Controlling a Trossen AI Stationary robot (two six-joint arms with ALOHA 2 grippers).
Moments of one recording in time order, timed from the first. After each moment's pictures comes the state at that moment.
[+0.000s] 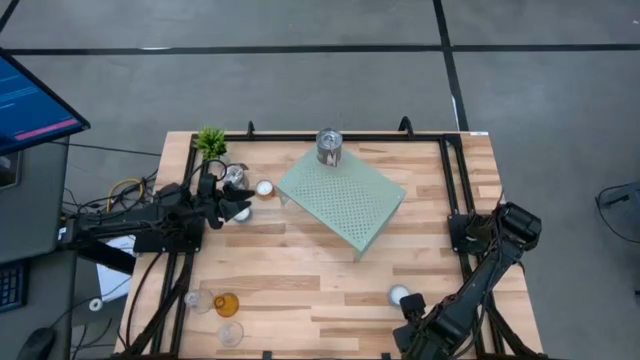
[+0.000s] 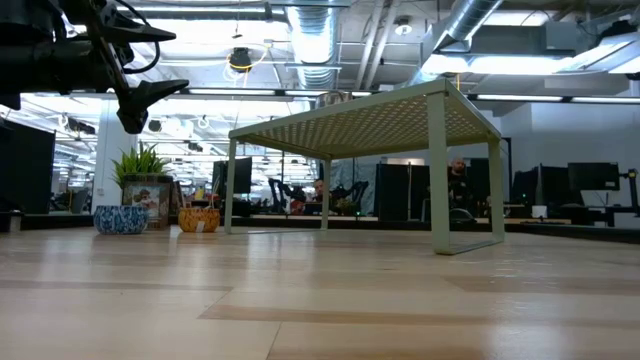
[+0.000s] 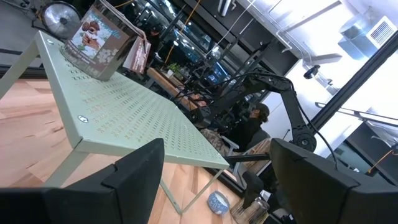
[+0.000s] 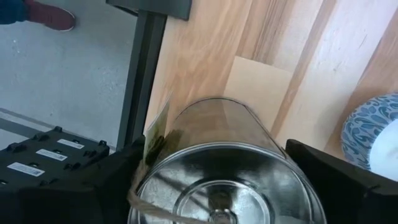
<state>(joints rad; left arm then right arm) 0.18 0.22 0.01 0.38 0.07 -0.69 0.95 1.87 1.33 -0.88 -0.05 0.67</state>
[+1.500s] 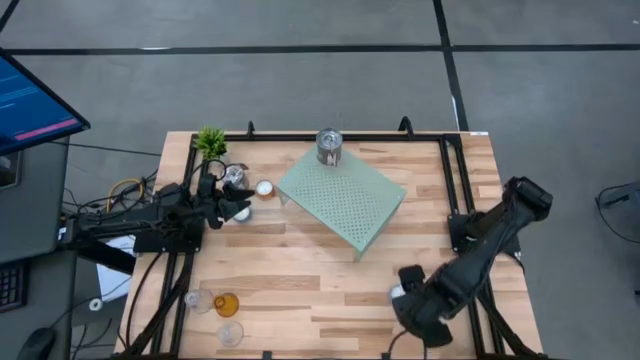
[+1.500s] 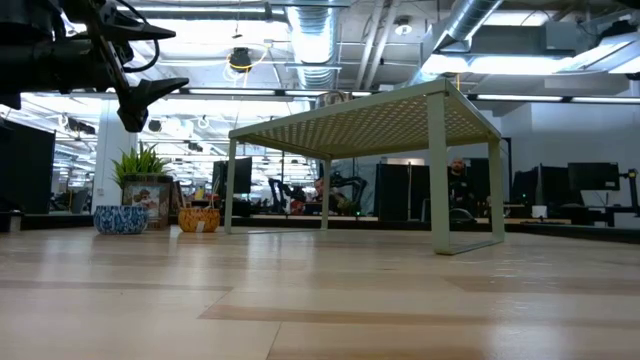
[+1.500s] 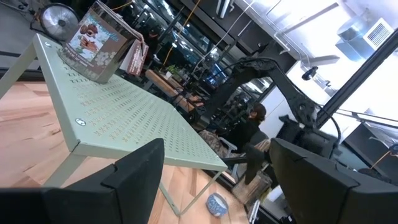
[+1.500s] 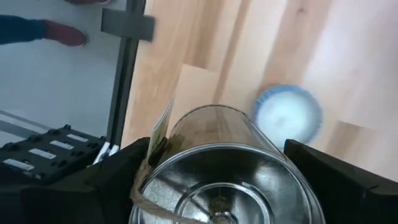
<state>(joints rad) 0.18 0.22 0.01 0.39 0.07 -0.69 0.78 1.62 1.34 -1.06 -0.05 0.53</state>
